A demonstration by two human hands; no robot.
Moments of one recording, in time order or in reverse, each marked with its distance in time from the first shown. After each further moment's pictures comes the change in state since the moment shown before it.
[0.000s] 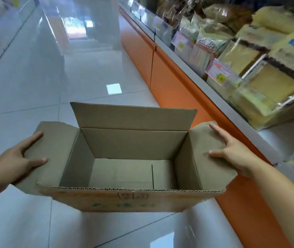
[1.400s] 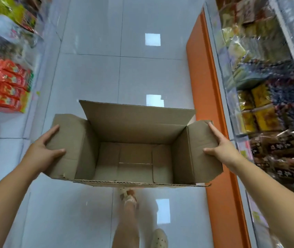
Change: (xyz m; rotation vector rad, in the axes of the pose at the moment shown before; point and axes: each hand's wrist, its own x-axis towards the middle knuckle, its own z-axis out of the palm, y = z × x) left_hand 0.392 0.283 -0.371 -0.087 0.057 -0.428; right_hand 0.442 -0.593 0.126 -0.097 -0.367 0.218
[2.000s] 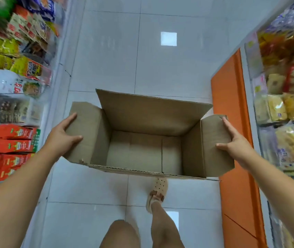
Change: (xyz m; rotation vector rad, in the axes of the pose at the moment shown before) left_hand 0.400 0.248 -0.044 0.024 0.004 -0.027; right_hand 0.377 -0.281 -0.034 -0.019 0.024 -0.009
